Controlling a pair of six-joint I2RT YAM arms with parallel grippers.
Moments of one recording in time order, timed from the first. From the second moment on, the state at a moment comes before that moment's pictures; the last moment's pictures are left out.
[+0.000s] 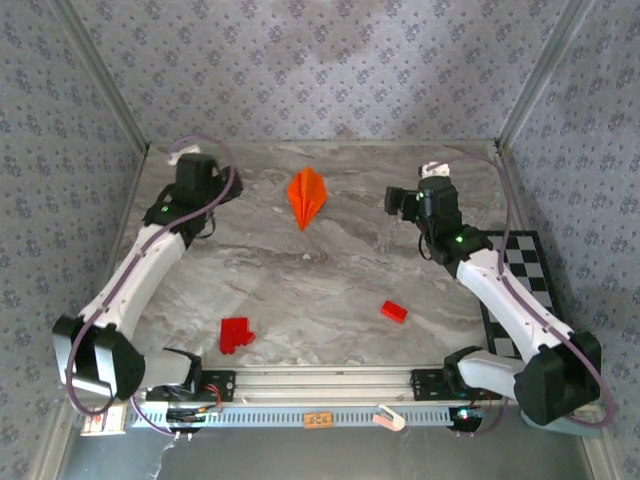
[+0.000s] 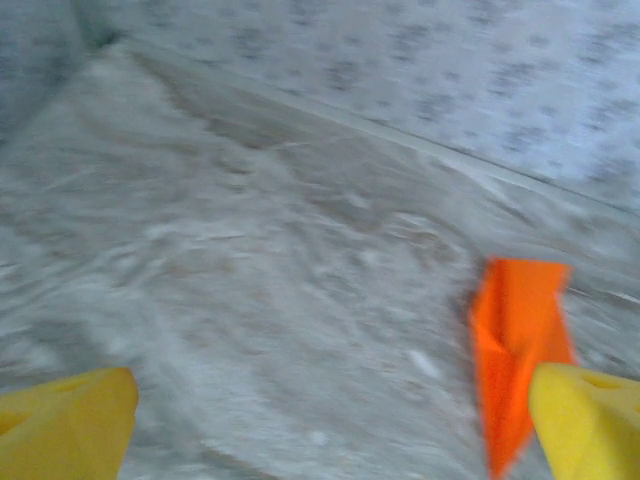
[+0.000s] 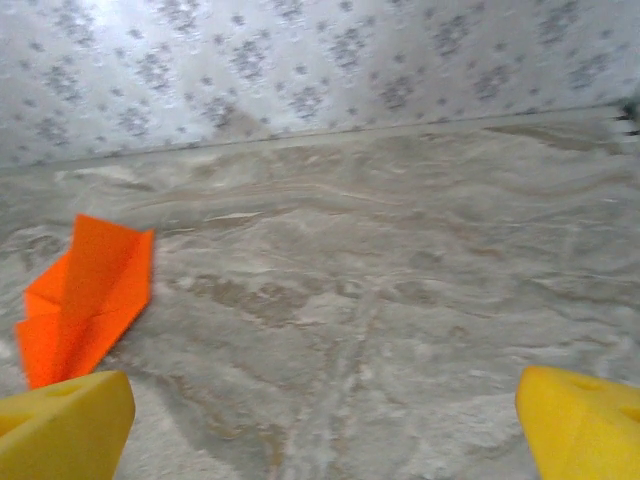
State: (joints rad) left arm -0.27 1.27 1.13 -0.46 -0.35 -0.50; right arm 0.38 1.15 0.94 -0.26 0.34 0.27
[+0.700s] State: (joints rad) left arm 0.03 1.17 0.36 0.24 -0.35 -0.25; right arm 0.13 1.15 0.35 0.23 0.51 0.16
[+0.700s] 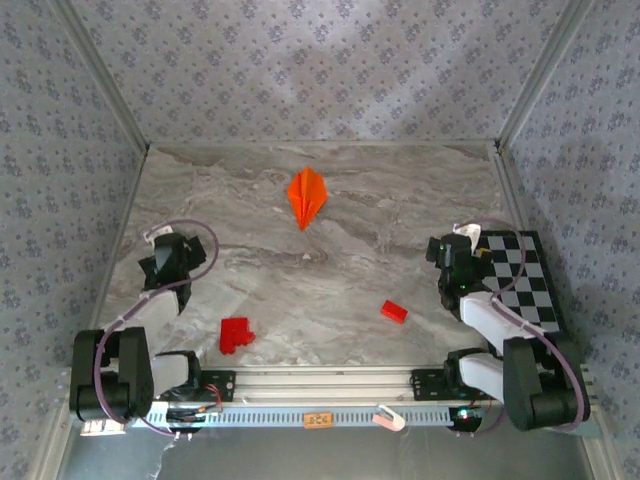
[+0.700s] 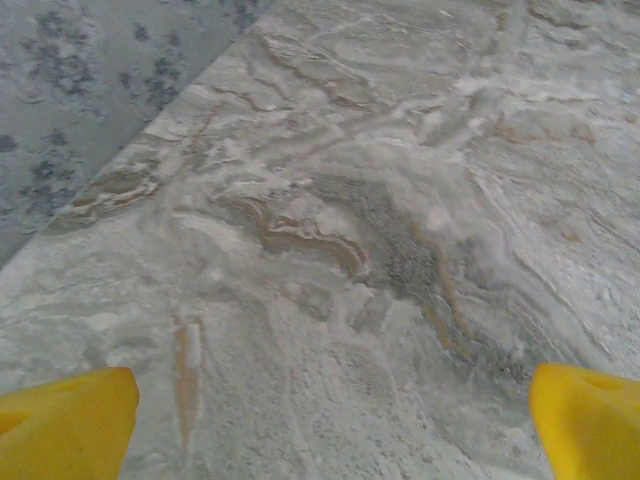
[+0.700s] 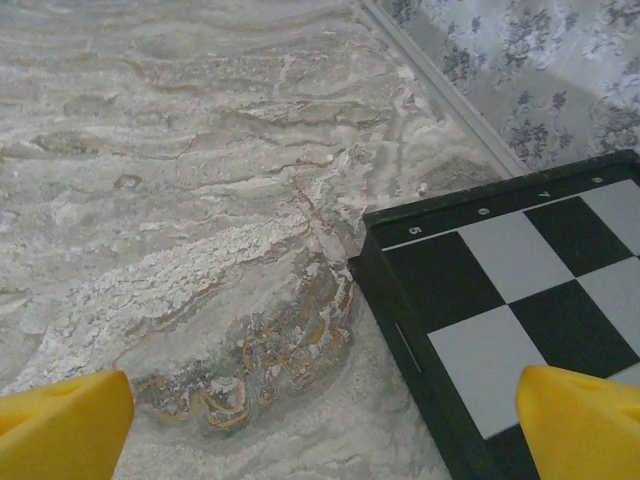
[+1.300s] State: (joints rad) left arm 0.05 1.37 0.29 0.74 0.03 -0.07; right arm -0.02 1.41 0.31 0.68 -0.06 -0.09
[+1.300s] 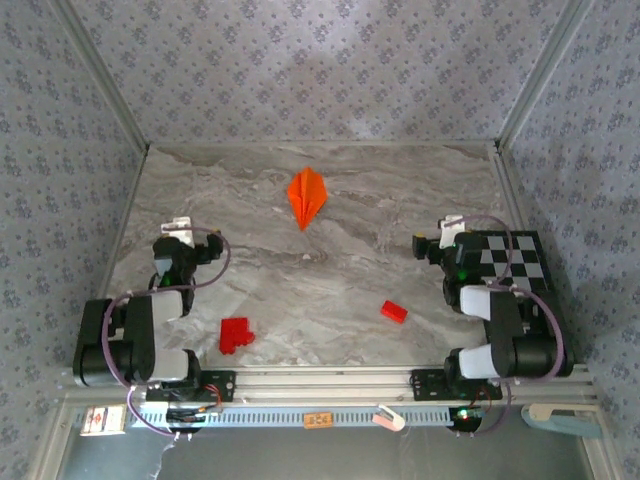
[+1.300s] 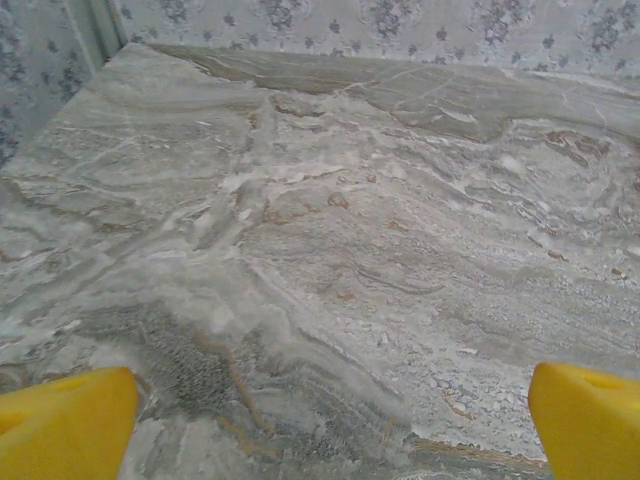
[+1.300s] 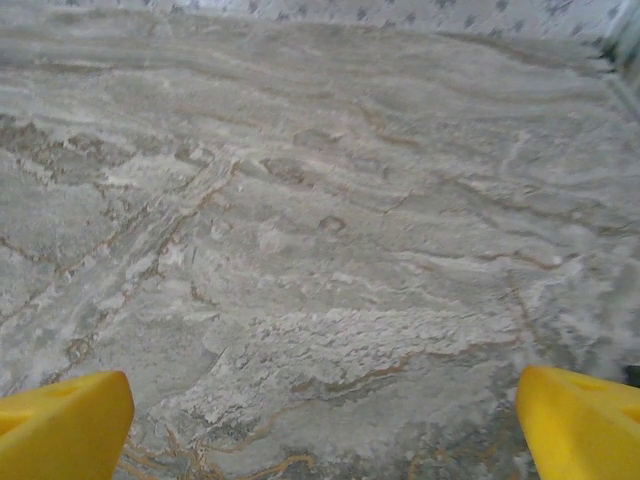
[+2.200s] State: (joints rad) left arm 0.01 1.53 0.40 0.72 -0.05 -0.03; right arm -0.05 1.51 0.38 0.73 -0.05 -0.05
